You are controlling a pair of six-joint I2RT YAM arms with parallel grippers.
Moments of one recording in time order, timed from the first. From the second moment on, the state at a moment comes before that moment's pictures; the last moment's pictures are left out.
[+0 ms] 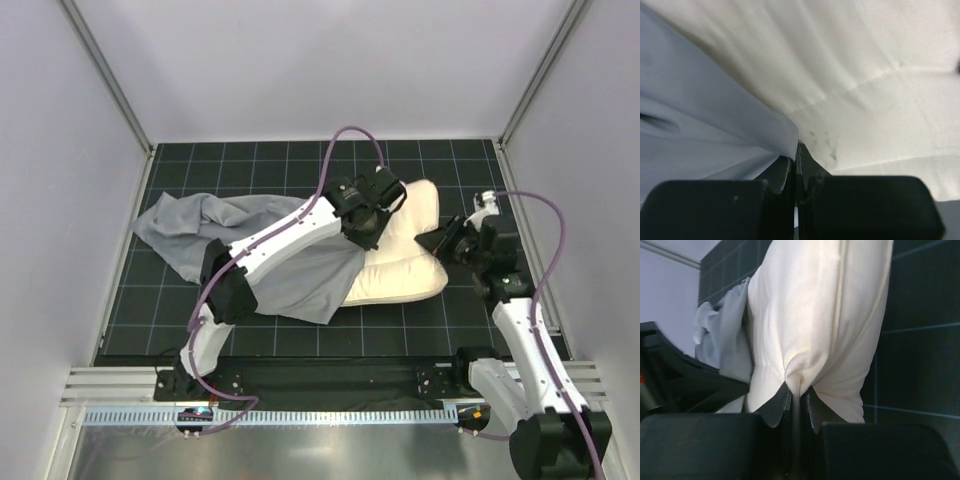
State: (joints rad) left arm -0.98 2.13 2.15 -1.11 -0.12 -0.37; right arm 0.03 0.85 0.58 -0.22 -0.40 0.66
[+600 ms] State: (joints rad) left arm -0.98 1.69 2.27 -1.16 0.11 -0.47; right arm 0.19 0.69 0.68 -0.28 -0.48 0.76
